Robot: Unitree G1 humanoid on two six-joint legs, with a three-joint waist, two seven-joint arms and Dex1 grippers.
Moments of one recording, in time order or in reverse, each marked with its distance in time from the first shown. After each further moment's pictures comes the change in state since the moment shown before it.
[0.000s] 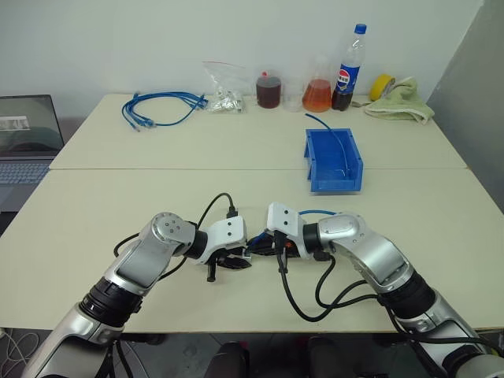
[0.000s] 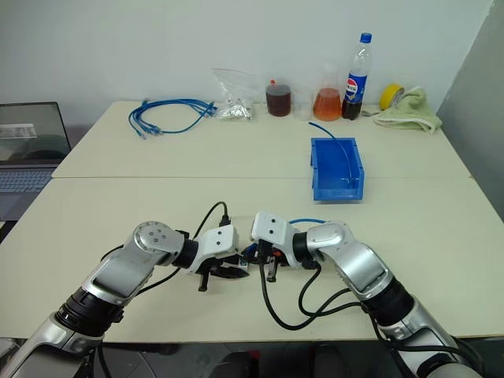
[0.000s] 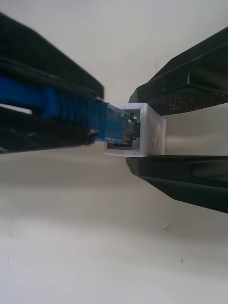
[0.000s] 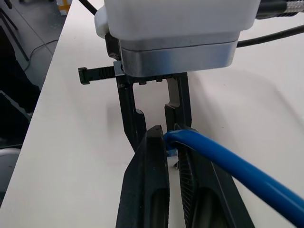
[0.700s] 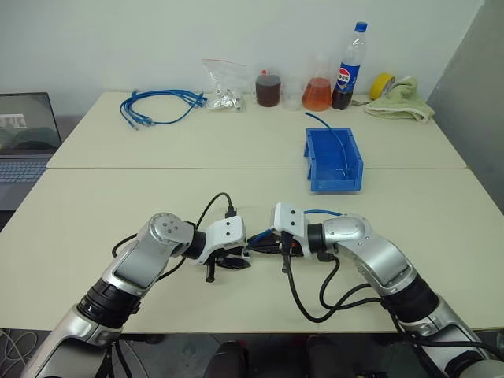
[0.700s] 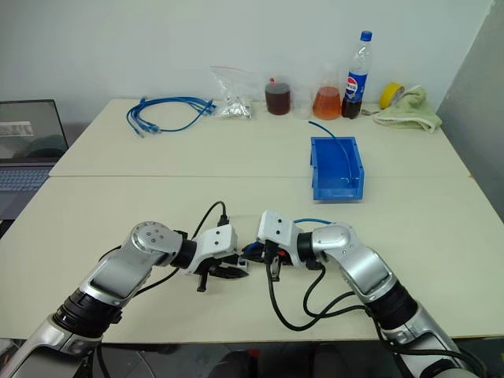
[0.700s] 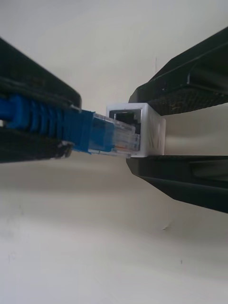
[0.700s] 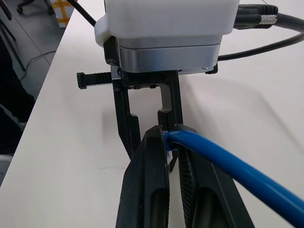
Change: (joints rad) left arm 0.007 0.003 0.013 -0.008 -0.006 0.001 -0.013; right arm 0.041 -0.031 -0.022 0.004 0.004 -0.136 0.006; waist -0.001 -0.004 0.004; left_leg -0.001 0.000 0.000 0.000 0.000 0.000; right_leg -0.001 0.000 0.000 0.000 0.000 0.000
